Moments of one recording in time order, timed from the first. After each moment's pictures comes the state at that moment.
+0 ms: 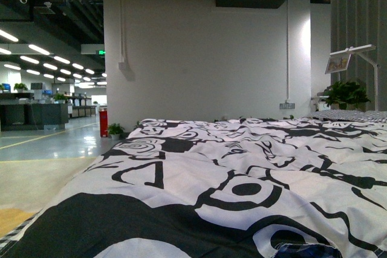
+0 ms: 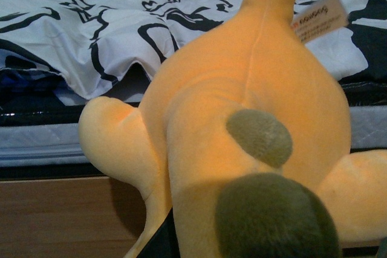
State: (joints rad) left arm 0.00 0.00 0.01 -0.01 0.00 0.00; right arm 0.00 0.09 0.05 0.02 0.00 0.01
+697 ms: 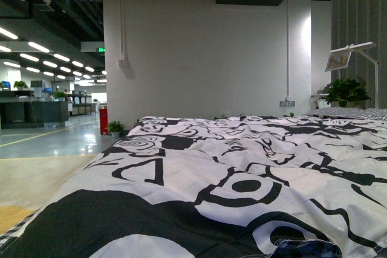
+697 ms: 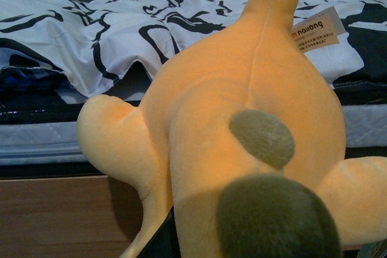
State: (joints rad) left arm 0.00 0.00 0.01 -0.01 0.00 0.00; right arm 0.00 0.01 0.01 0.00 0.00 0.01
